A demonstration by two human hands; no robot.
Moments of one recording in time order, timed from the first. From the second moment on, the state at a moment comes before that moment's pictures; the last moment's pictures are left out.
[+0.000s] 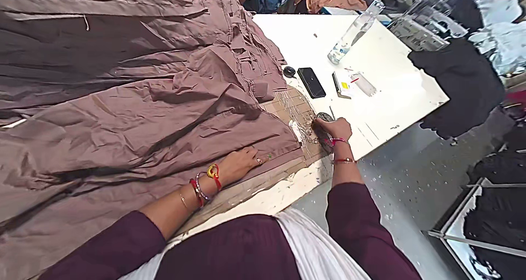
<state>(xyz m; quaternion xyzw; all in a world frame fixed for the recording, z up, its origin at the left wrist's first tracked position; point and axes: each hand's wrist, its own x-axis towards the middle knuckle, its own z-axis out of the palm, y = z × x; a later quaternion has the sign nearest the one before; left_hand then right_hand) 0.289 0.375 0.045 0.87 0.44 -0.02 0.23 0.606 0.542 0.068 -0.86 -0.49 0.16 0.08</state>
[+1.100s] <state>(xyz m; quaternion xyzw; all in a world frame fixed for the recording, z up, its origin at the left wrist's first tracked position) -0.011 0.049 -0.002 0.51 0.78 0.37 0.04 0.261 0.272 0.080 -0.14 -0.95 0.28 0.02</state>
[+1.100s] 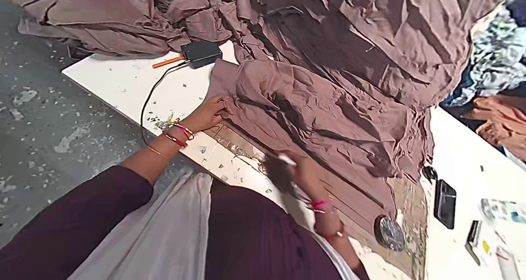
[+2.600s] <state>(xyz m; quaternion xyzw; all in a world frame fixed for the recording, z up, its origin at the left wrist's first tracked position) 0.001 0.060 0.001 0.39 0.88 0.26 0.07 0.153 0.244 -0.003 0.08 -0.92 0.33 0.21</state>
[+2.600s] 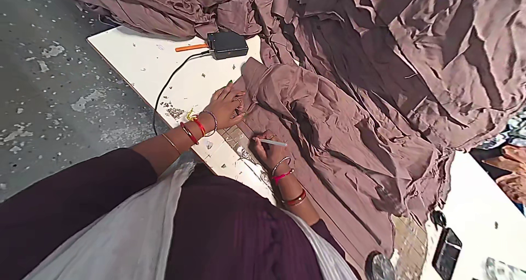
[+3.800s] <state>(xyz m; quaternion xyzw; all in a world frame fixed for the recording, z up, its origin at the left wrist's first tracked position) -0.002 0.060 -0.004 0.40 0.87 0.28 0.05 0.219 0.273 -0.016 -0.14 -0.86 0.39 0.30</state>
